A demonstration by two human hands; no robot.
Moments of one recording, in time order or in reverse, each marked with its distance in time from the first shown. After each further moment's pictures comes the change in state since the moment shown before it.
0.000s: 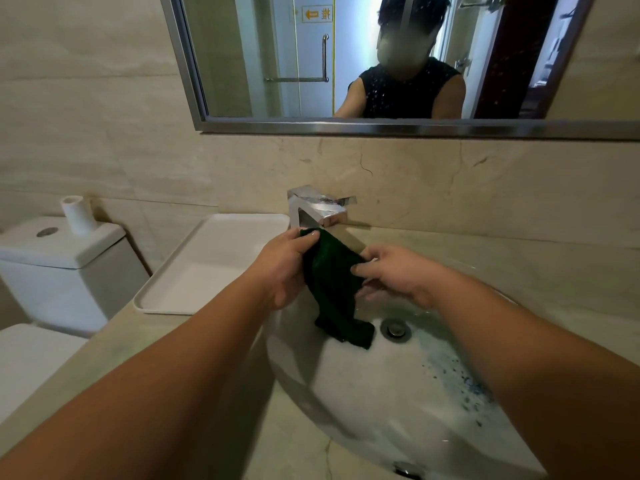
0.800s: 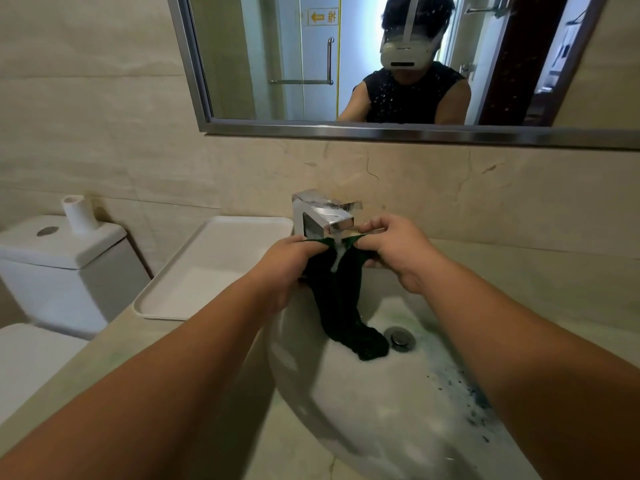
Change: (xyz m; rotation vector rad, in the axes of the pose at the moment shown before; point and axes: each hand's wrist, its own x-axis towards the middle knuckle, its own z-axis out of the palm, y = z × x) left_hand 0.023 -0.003 -0.011 0.254 0.117 -0.005; right_hand 0.029 -0.029 0.005 0.243 0.313 -0.171
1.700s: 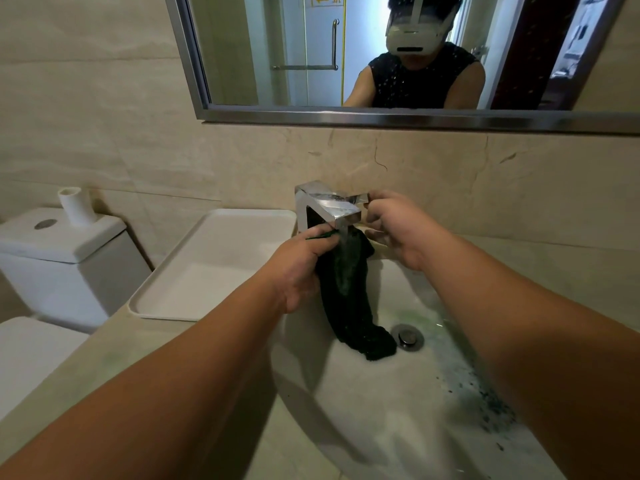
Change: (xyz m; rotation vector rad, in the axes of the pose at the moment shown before) left_hand 0.003 -0.005 0.008 -0.301 -0.186 -0.048; right_hand 0.034 -0.015 0.009 0.106 -0.046 0.074
